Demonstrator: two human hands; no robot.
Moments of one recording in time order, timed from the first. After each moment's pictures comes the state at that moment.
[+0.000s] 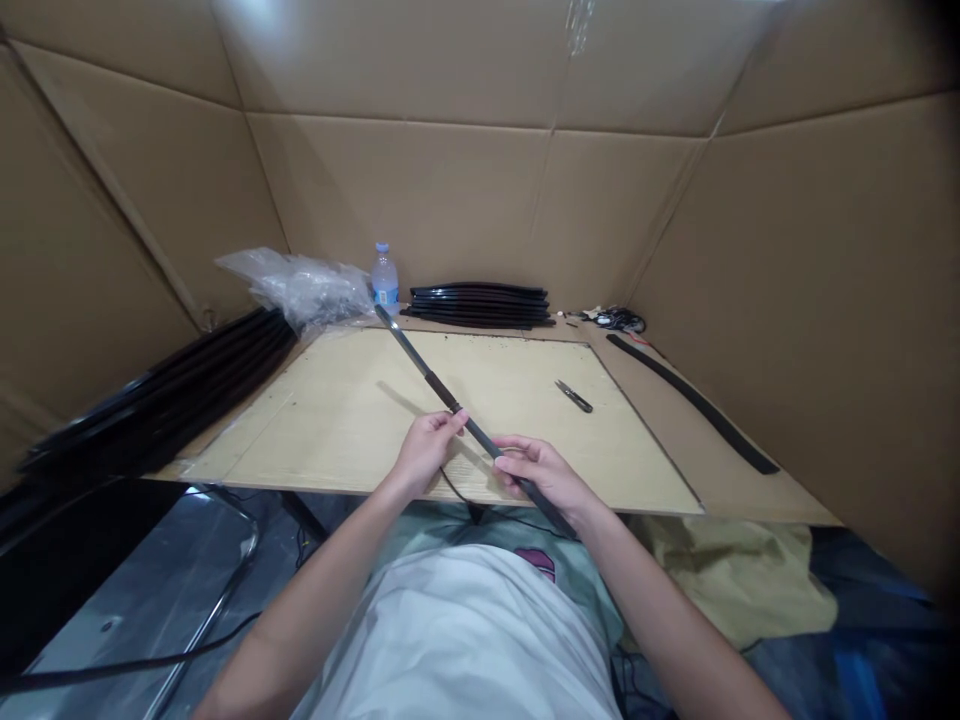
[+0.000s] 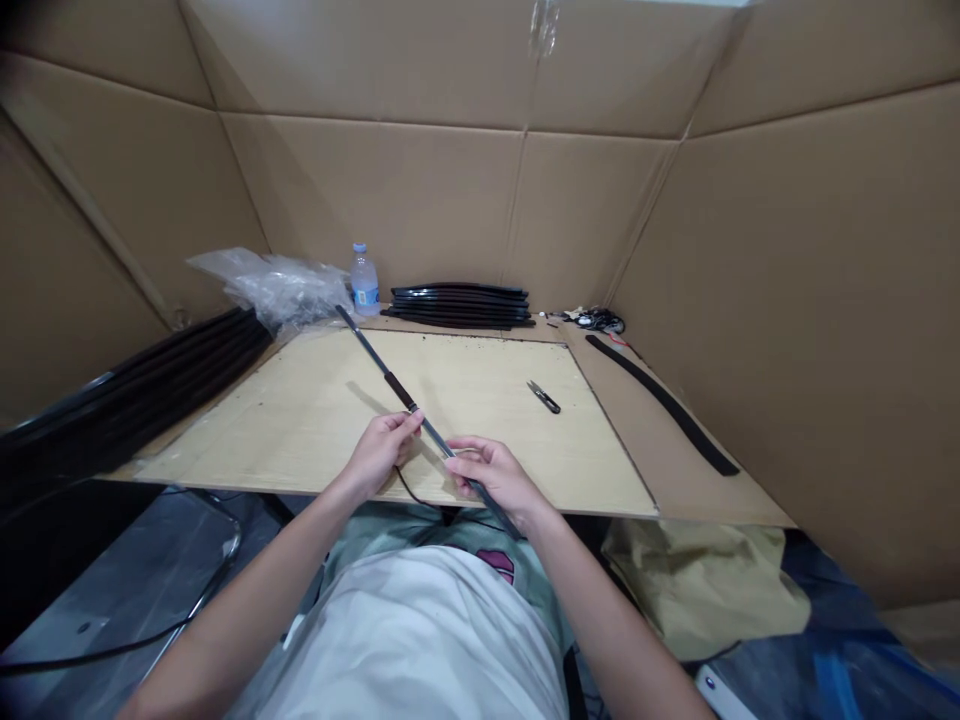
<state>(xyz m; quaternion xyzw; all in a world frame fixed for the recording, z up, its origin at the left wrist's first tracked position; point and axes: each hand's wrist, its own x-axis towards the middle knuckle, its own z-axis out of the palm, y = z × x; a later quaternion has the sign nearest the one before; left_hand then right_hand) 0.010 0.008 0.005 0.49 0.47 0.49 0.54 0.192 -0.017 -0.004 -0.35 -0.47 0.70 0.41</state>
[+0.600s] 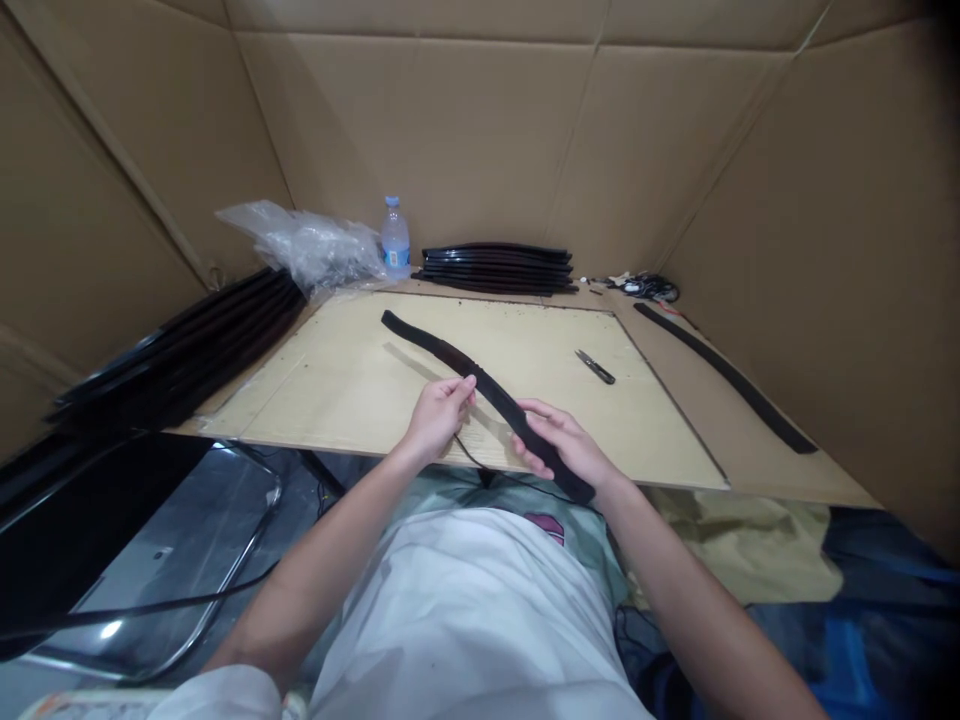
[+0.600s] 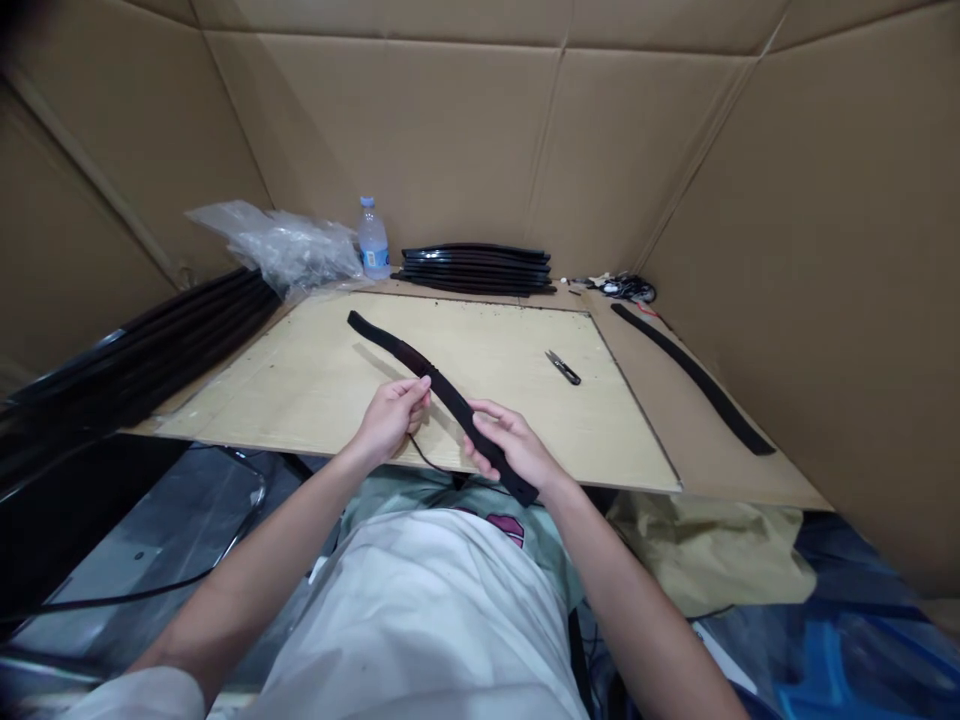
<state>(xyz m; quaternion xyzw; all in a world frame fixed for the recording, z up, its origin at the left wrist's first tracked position) 0.007 0.012 -0.008 0.46 0.38 0.52 0.61 0.197 -0.021 -0.002 -0.29 -0.49 0.72 0.40</state>
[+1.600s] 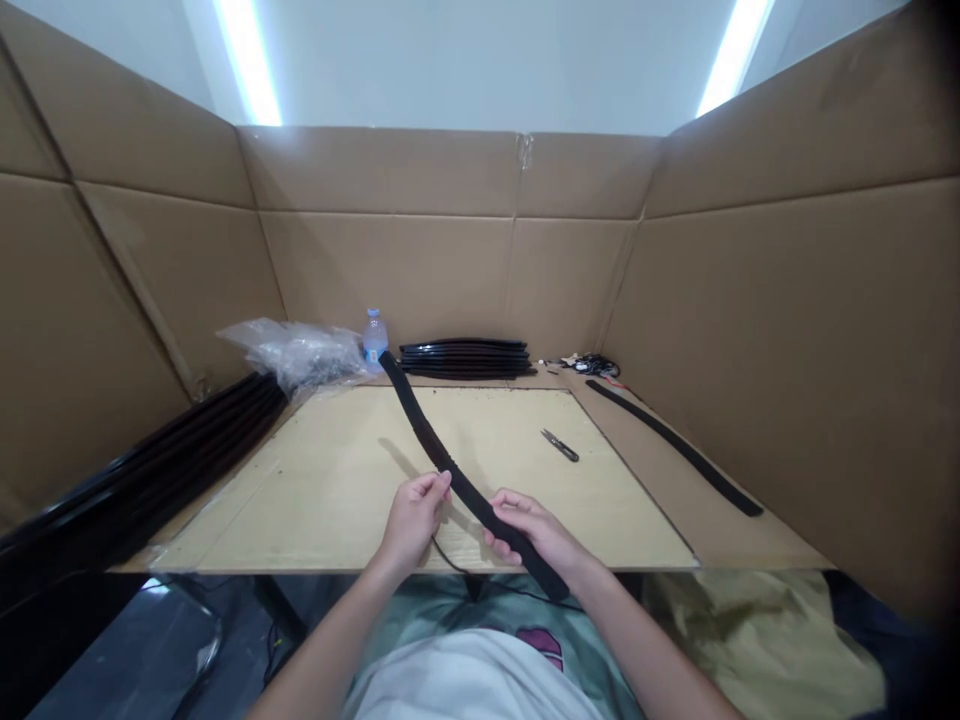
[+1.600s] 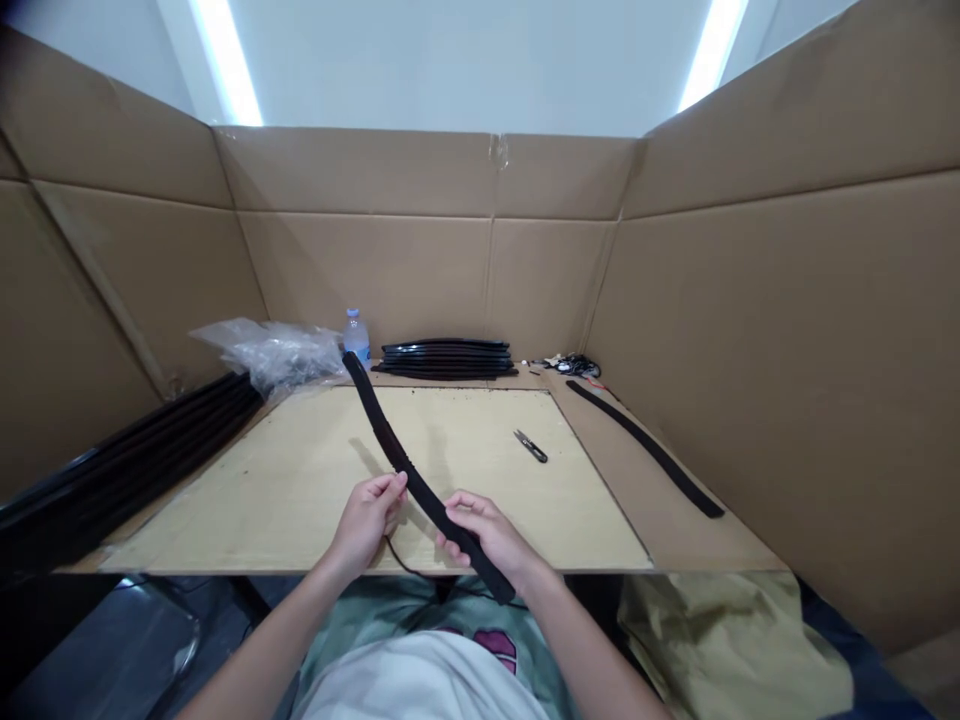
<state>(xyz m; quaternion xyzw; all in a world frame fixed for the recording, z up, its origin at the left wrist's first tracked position) 0.007 0.007 -0.005 0.48 0.44 0.52 0.55 0.191 -0.015 -0.002 -0.29 -0.44 0.75 0.40</state>
